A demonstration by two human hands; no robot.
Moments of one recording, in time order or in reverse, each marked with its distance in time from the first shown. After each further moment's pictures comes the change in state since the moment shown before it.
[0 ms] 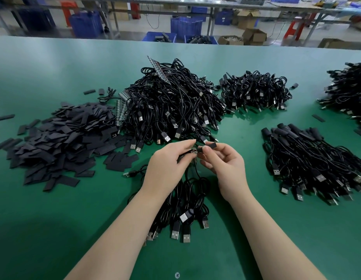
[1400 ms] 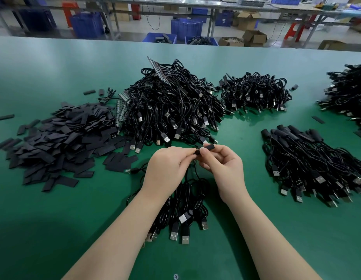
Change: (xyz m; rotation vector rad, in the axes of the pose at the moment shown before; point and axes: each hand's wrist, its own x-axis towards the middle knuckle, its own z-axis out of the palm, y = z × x) left_hand -0.002 0.009 0.000 0.172 0.089 0.175; right_hand 0.000 0.003 0.001 -0.069 0.012 -0.024
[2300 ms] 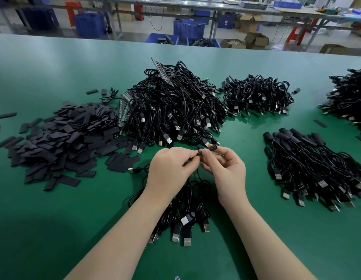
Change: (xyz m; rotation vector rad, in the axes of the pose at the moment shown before) left_hand 0.001 0.004 0.000 0.027 0.043 0.019; right_hand -0.008 -0.002 0.007 0.034 0.047 -0.035
